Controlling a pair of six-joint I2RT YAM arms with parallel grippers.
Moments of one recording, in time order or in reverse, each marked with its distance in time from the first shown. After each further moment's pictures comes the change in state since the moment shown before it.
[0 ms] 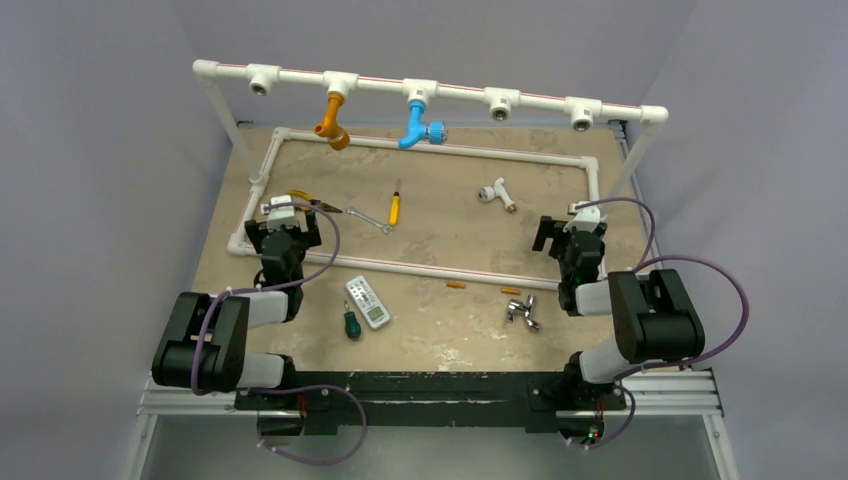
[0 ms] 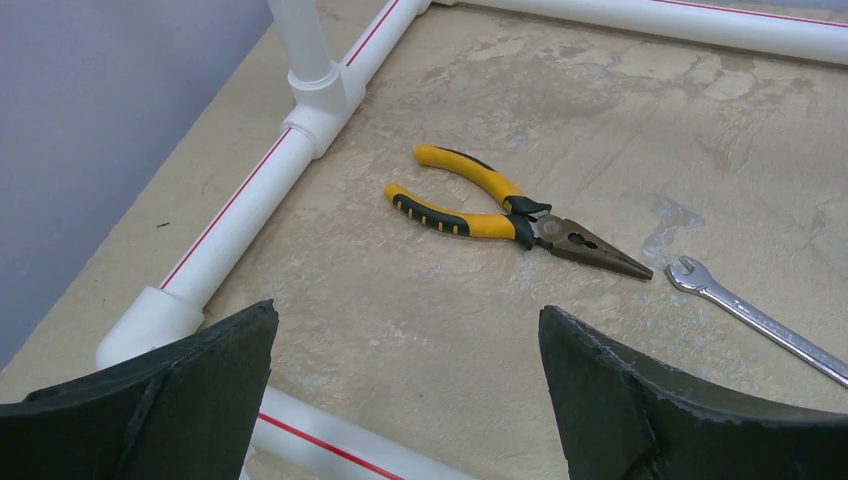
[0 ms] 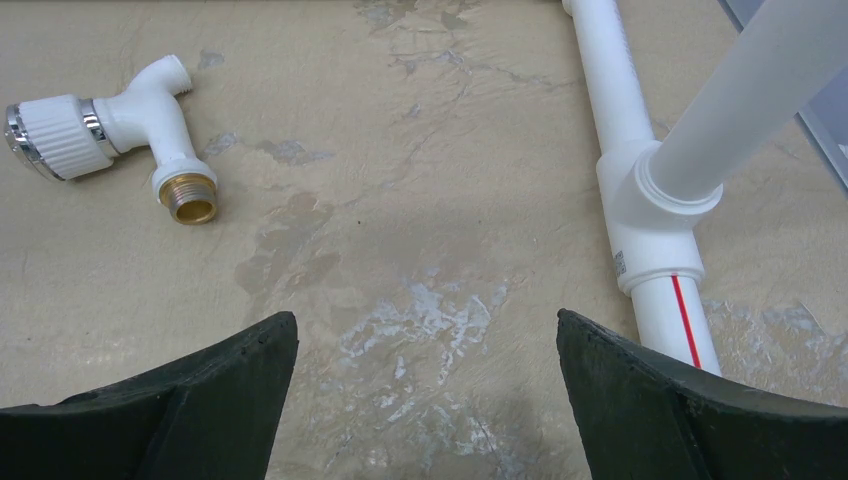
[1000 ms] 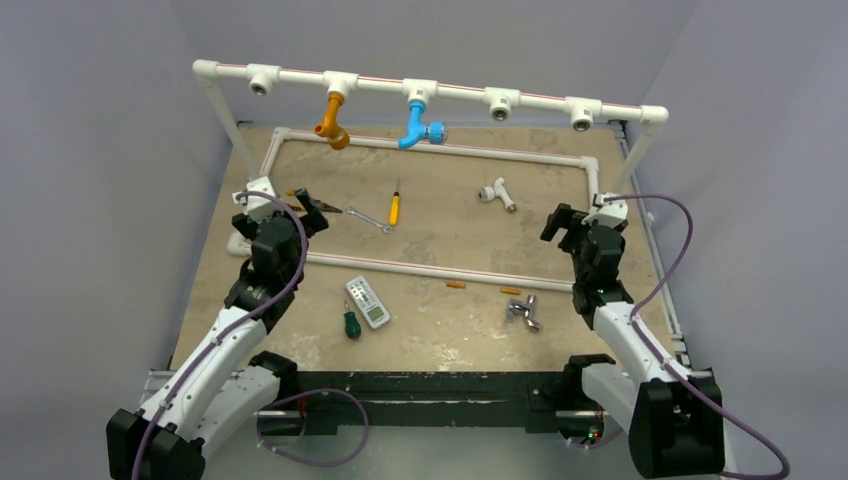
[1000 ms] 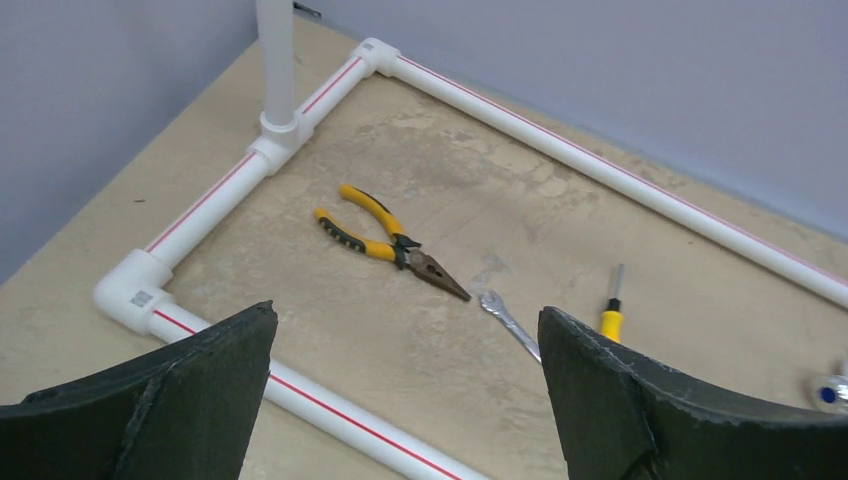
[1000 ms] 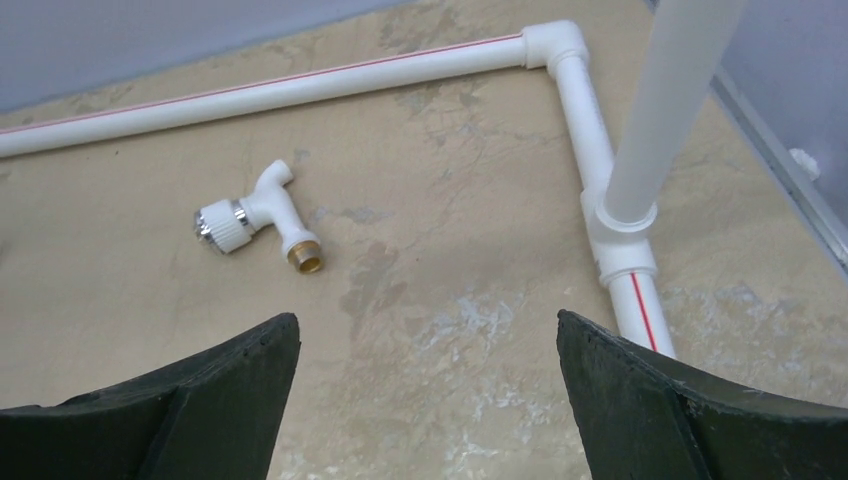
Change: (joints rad) left arm -0.268 -0.555 0.270 -0.832 -0.280 -0.312; right arm 0.007 -0.551 0.058 -0.524 0.023 0.160
